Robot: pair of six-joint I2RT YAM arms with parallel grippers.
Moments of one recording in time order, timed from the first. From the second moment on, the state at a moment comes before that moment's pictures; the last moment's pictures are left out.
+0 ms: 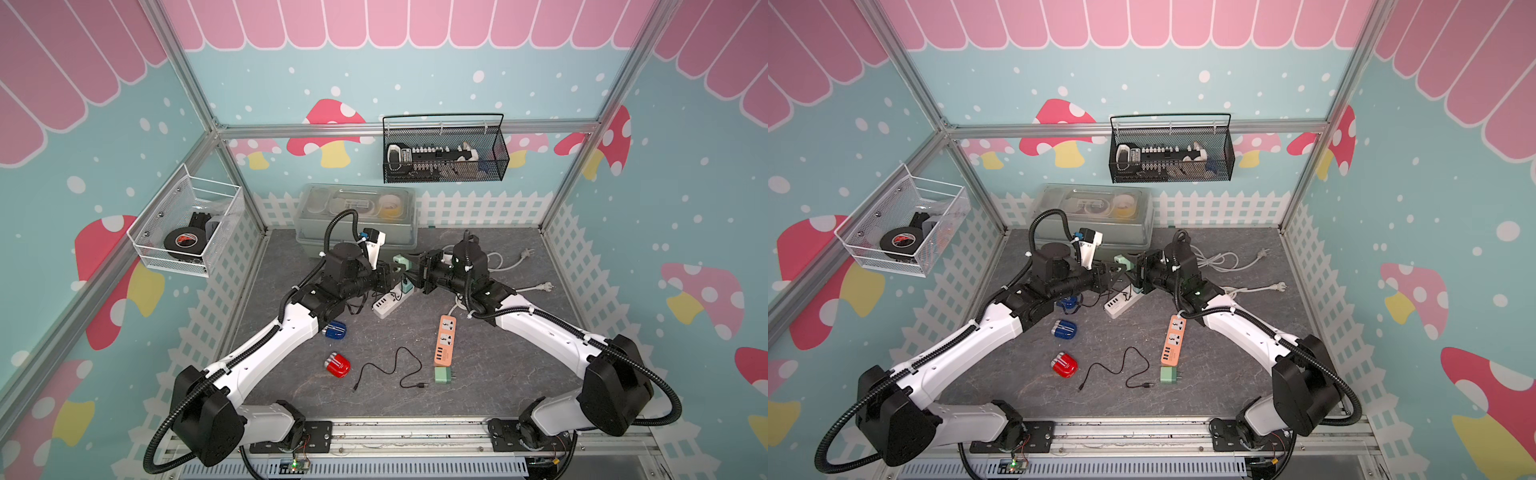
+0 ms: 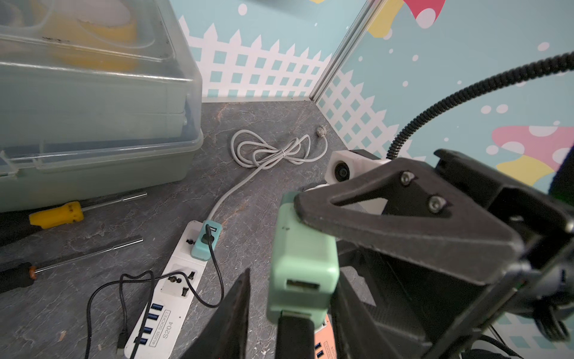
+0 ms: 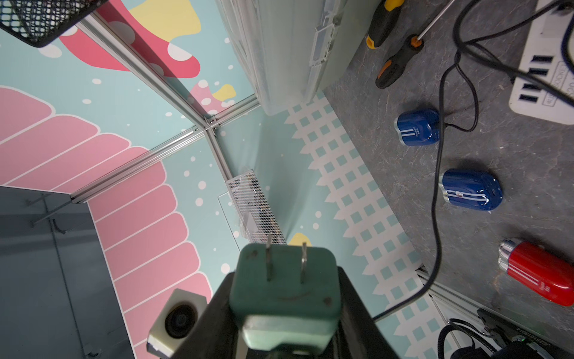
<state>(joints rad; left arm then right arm) -0.56 1.32 1.10 -0.16 0.26 -0.38 0.62 1.46 1.09 0.16 -0.35 1.91</state>
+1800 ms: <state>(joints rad) -0.72 1.81 1.54 -0.88 0.13 -0.20 0.32 1.28 1.26 -0.76 -0.27 0.94</state>
